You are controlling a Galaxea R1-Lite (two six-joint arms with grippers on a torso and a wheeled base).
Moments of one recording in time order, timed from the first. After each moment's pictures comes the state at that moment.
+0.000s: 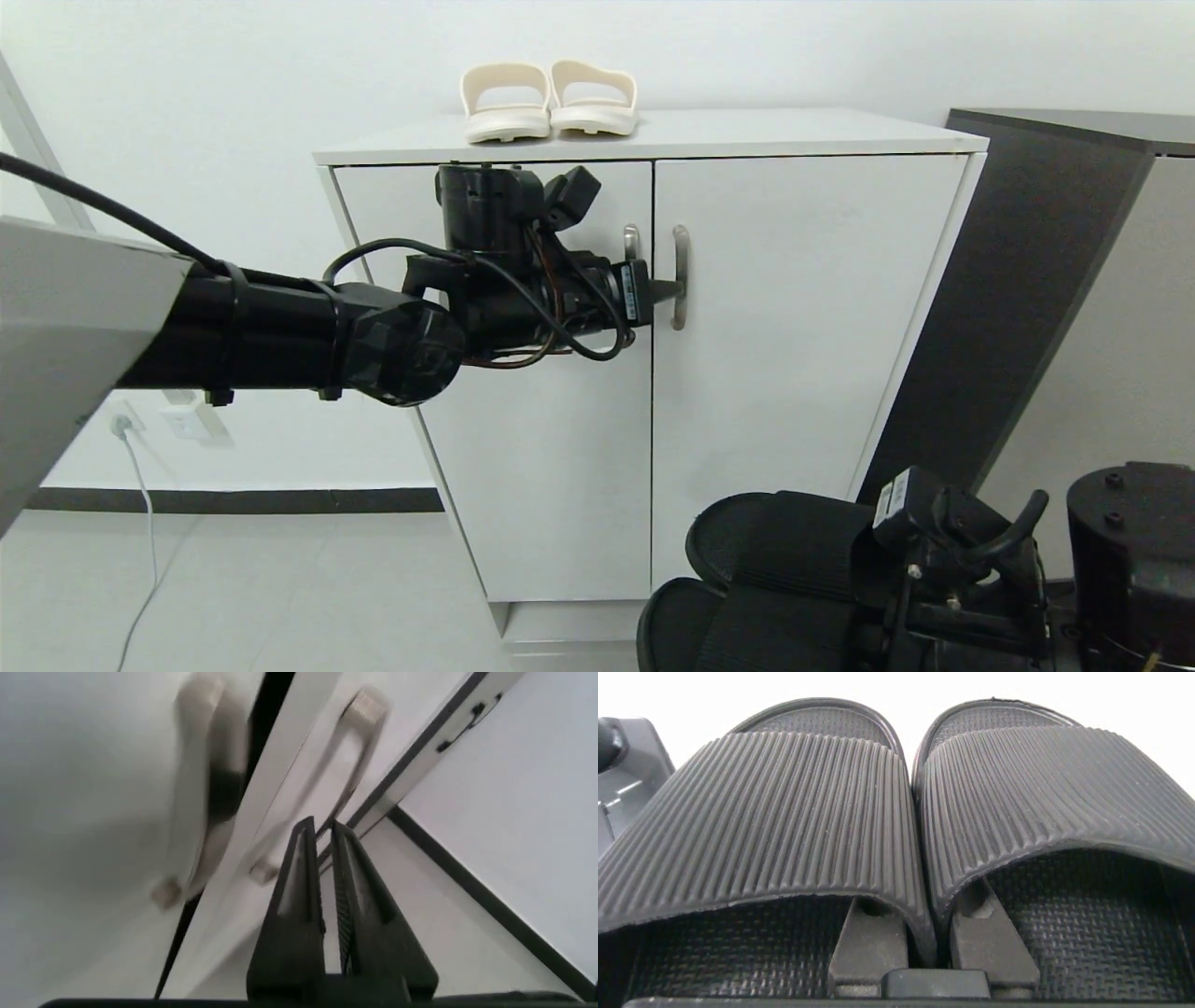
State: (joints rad) left arm -0.53 1.97 -1.45 -0.40 -0.39 -0.30; right arm 0.86 1.44 -0.43 -0.63 0.13 -0.04
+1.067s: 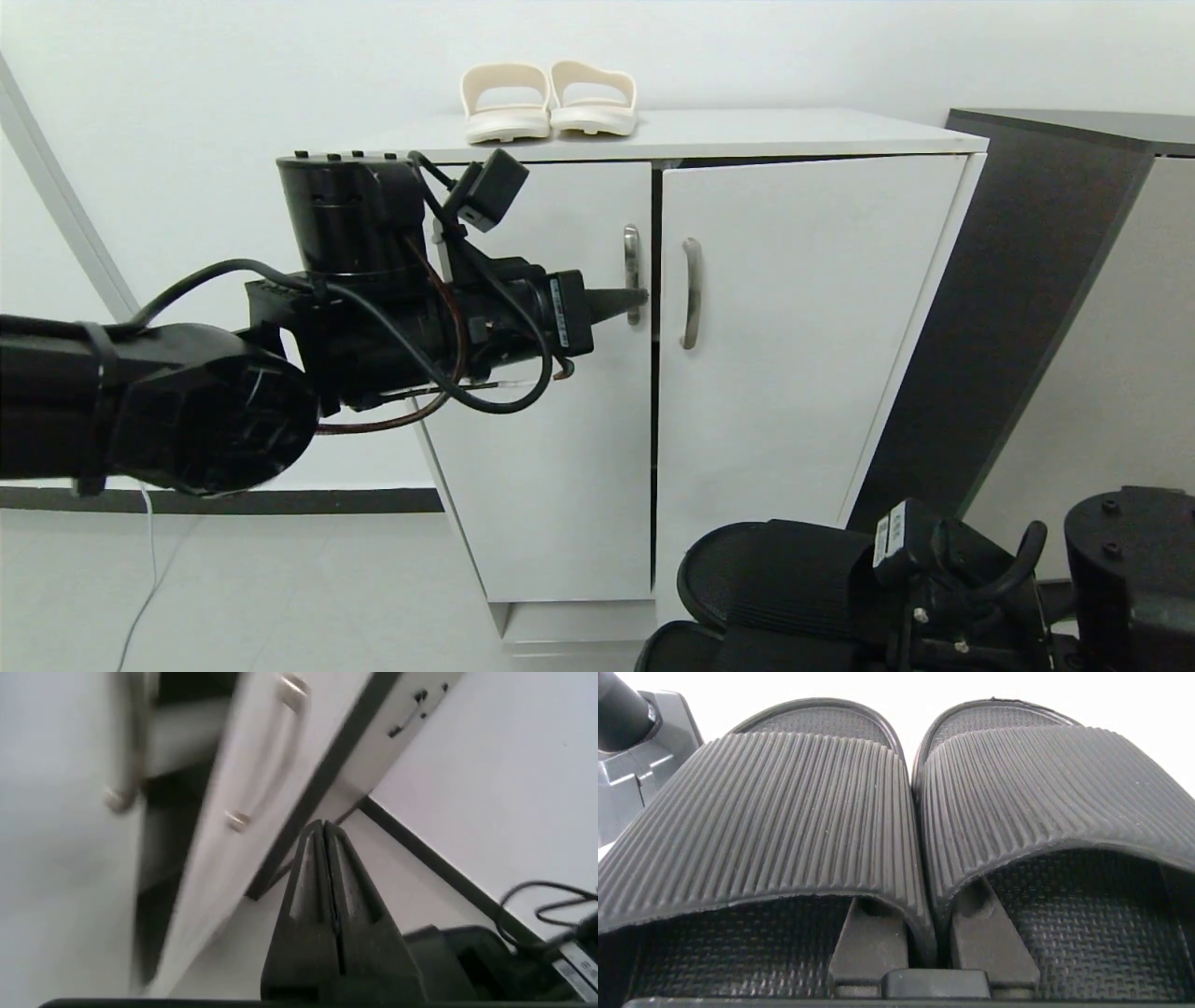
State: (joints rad) left arm -0.51 1.71 -1.11 -0.56 -0.46 -0.31; right arm 0.88 1.44 -0.40 -0.63 0.17 -0.04
